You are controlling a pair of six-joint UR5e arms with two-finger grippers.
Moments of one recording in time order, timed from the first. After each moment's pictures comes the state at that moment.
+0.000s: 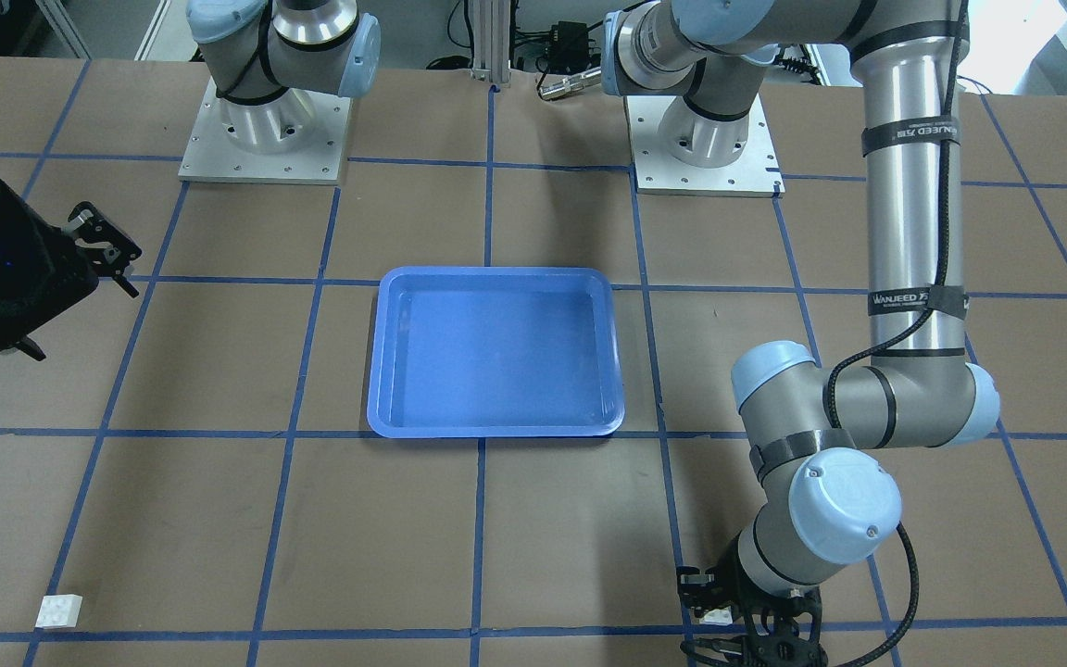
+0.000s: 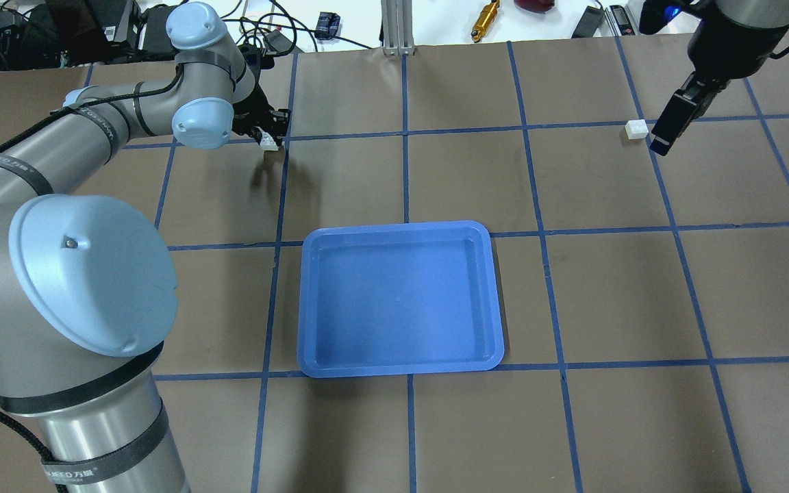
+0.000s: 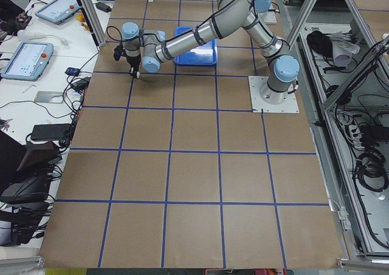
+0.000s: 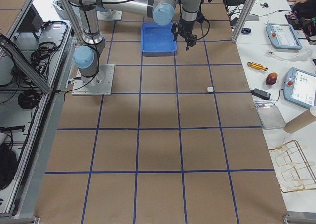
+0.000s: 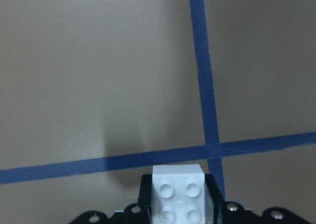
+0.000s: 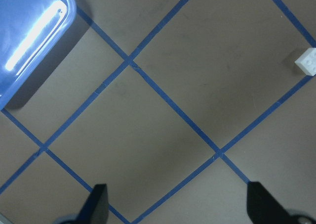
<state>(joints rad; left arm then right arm) -1.53 -2.31 -1.33 -0.93 1.53 0.15 1.37 -1.40 1.48 -1.58 -1.60 -1.03</state>
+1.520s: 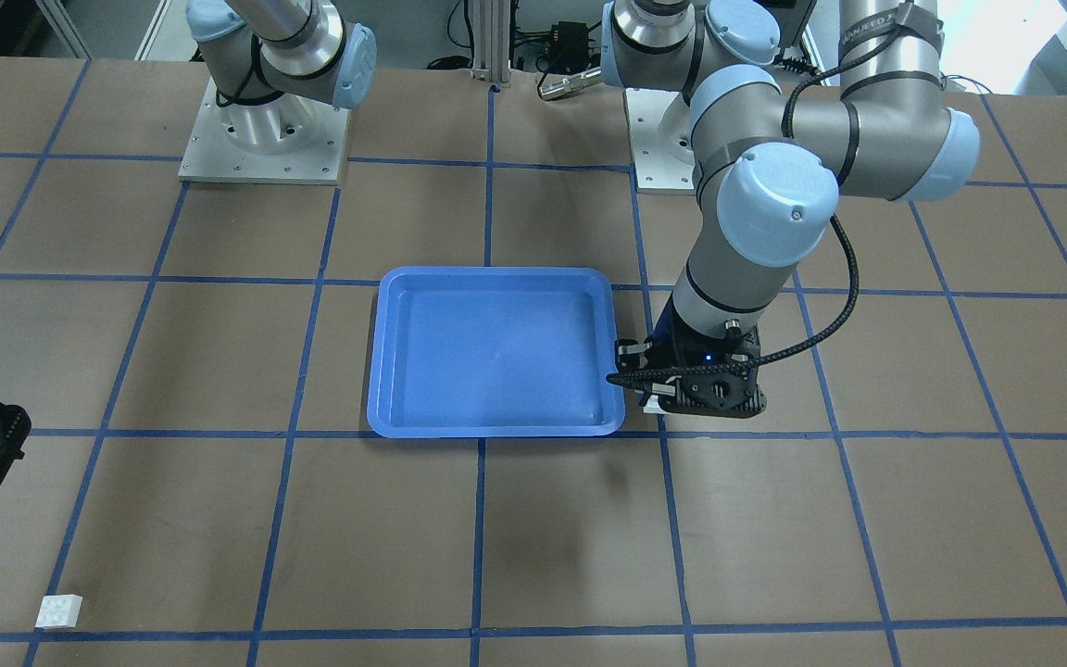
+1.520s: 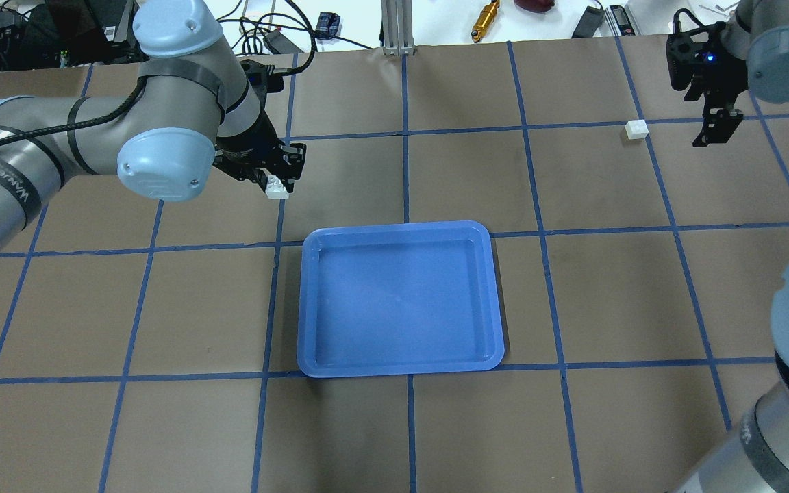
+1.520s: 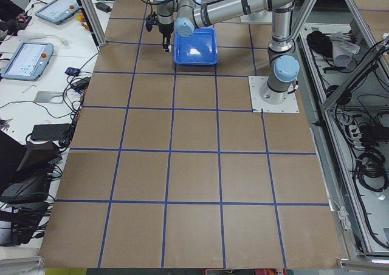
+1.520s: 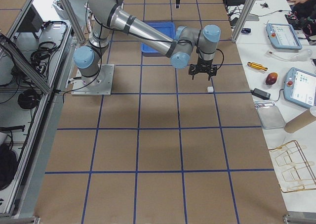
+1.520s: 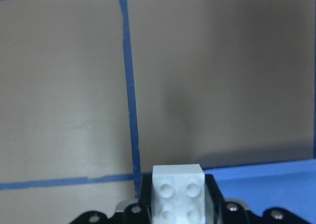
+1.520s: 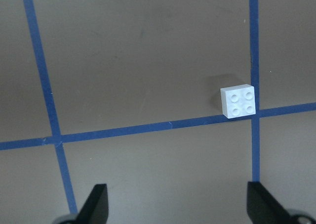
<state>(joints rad) -1.64 -1.81 -1.72 -1.14 1.53 -0.02 1.24 -1.08 1.46 -2.03 -1.63 -1.80</state>
